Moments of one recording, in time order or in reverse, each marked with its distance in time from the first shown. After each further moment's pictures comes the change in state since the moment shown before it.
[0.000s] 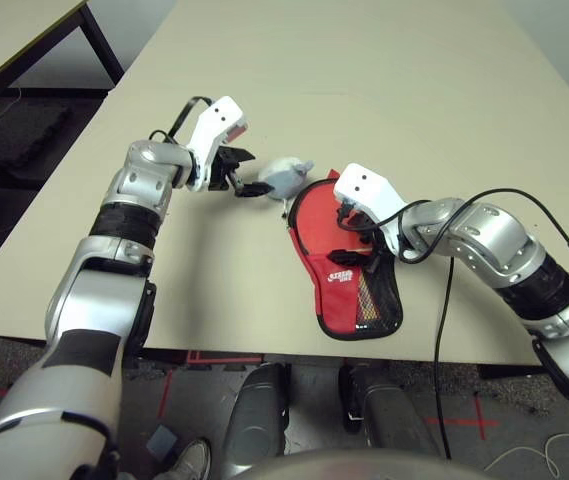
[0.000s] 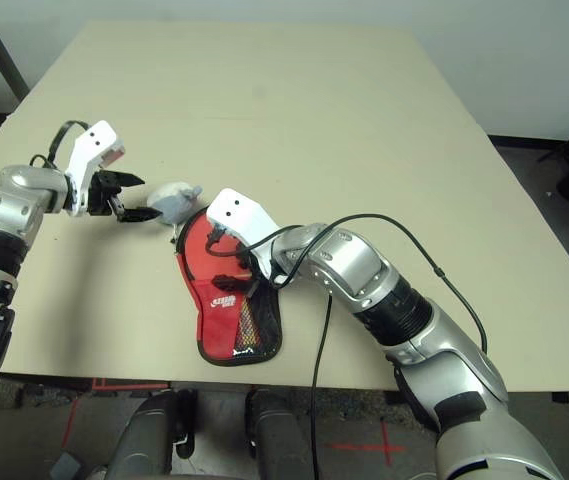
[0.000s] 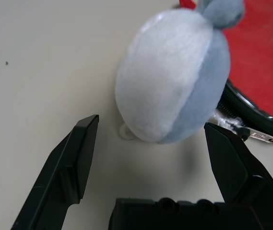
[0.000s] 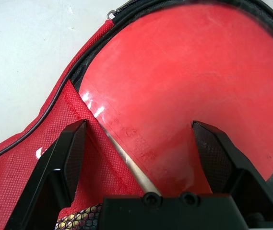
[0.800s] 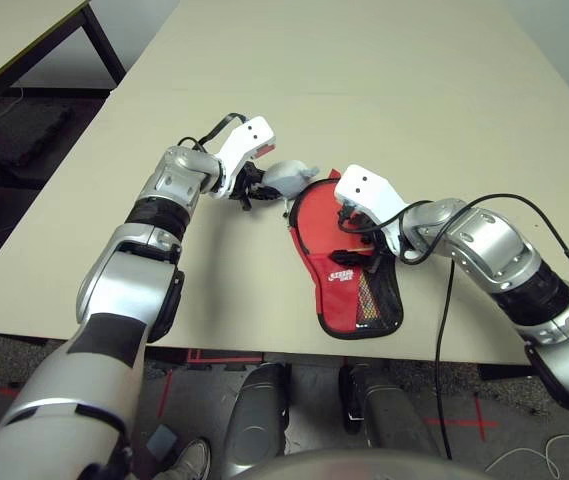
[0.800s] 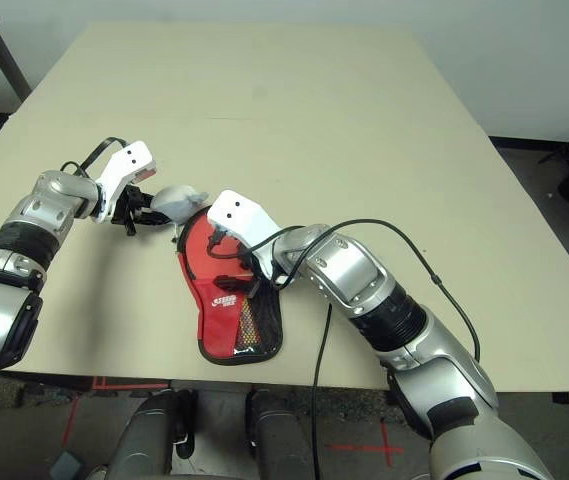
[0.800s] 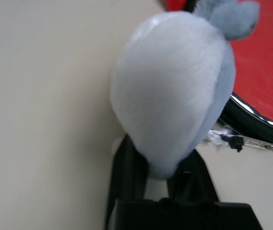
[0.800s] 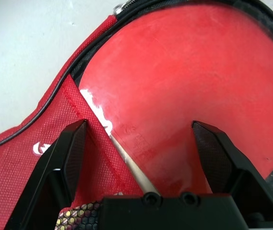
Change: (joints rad) left arm -0.106 -0.083 -0.034 0.202 0.099 -0.126 0.037; right arm 0.030 0.014 -0.002 -0.017 -0.162 -0.016 0.103
